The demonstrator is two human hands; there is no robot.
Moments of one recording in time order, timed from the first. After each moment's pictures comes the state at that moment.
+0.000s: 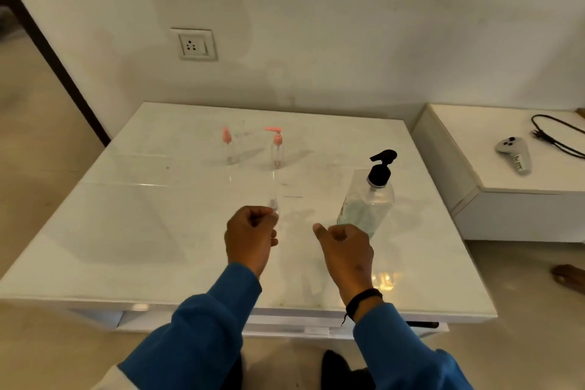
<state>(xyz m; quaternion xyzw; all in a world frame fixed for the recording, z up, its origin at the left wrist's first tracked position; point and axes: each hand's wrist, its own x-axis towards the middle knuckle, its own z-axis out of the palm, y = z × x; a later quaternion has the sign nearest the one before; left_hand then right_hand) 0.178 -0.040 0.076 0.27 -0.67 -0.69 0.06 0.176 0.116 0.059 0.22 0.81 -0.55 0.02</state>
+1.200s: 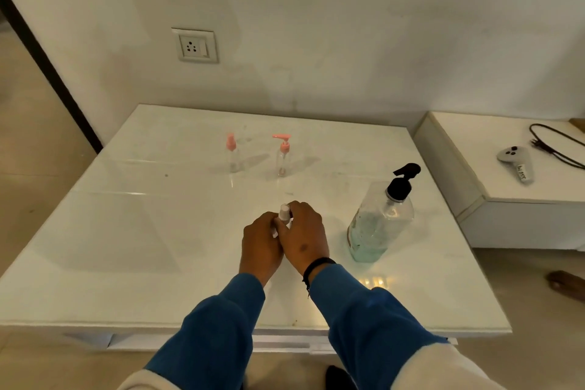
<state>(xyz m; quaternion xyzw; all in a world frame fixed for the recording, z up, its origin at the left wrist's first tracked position) 0.131 -0.061 0.016 0.10 -0.89 -0.45 0.04 0.120 0.029 0.051 -0.01 0.93 -0.37 0.02</state>
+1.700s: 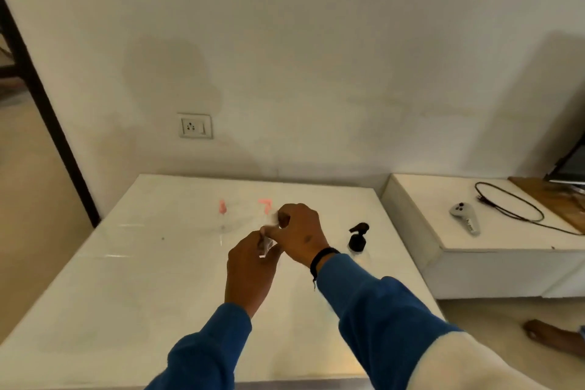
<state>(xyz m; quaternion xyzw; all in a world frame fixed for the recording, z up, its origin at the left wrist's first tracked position) 0.155 -0.053 0.134 0.07 -0.82 -0.54 0.16 0.107 0.053 0.191 -0.08 0.91 -0.41 -0.01</state>
